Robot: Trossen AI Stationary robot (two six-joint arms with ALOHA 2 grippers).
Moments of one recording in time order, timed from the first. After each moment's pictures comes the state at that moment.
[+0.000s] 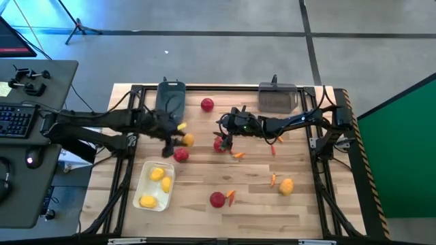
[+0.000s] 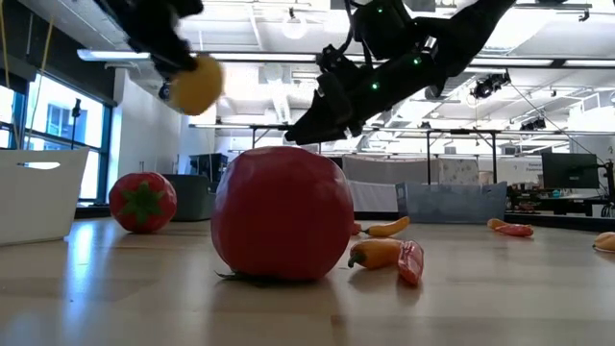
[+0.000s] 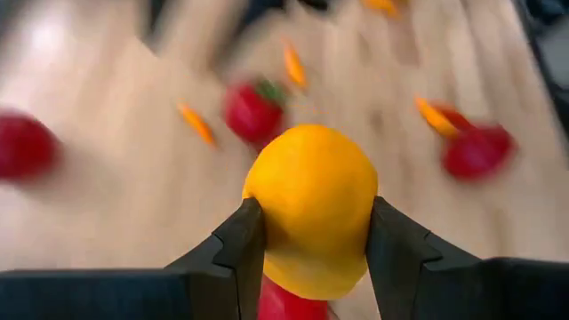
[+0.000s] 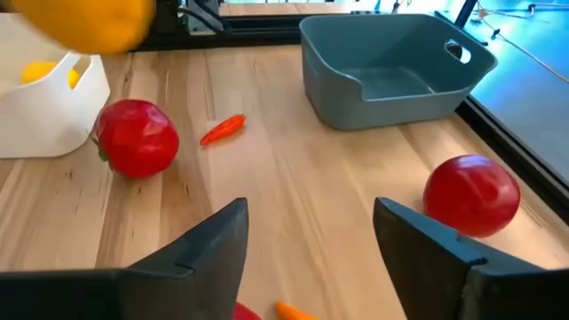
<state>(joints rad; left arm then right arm) 0.03 1.01 0.85 -0.62 0.04 -0.10 -0.12 1.75 0.95 0.36 0.12 -0.03</state>
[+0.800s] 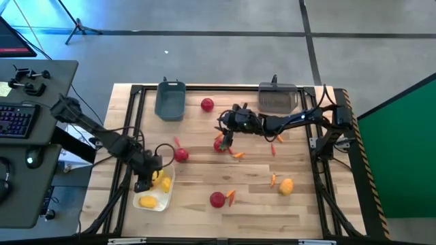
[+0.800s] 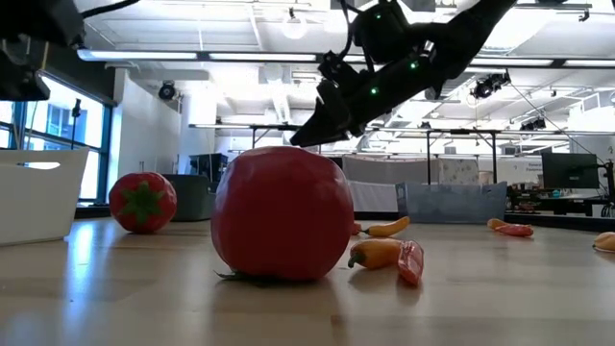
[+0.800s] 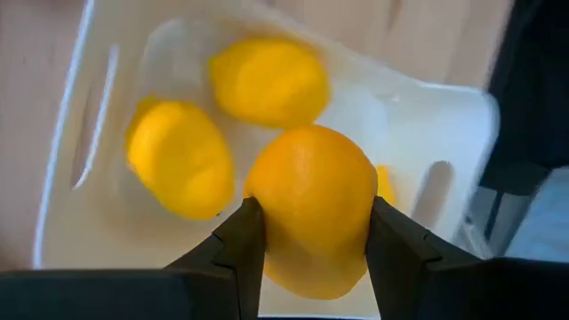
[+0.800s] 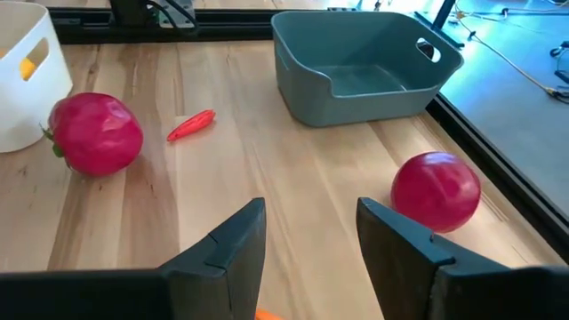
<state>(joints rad) -0.54 1.02 0.73 -0.92 0.18 -0.79 -0.16 1.75 0.94 0.36 0.15 -0.06</state>
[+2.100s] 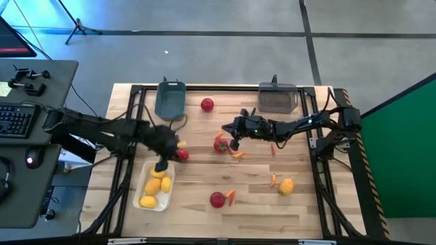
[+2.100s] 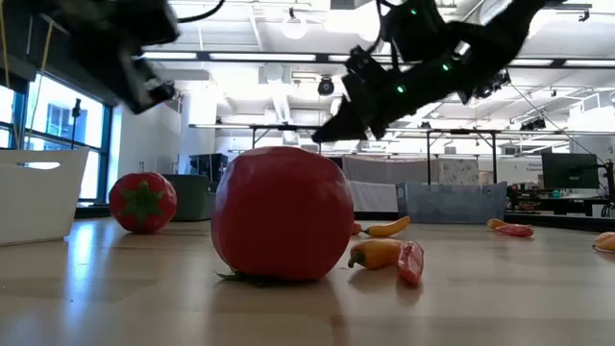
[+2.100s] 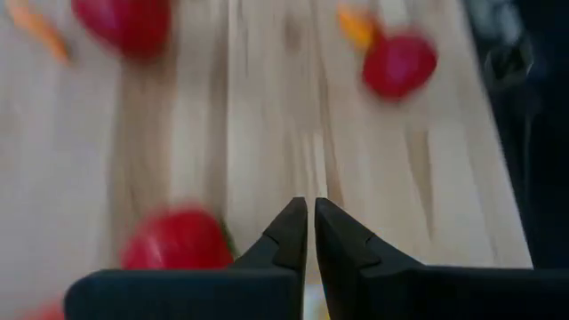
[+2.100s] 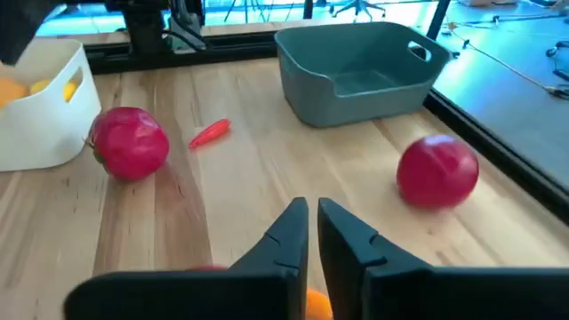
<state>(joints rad) -0.06 1.02 0.69 -0.53 0.22 -0.16 -0.10 1.65 0.74 0.54 0.19 0.04</state>
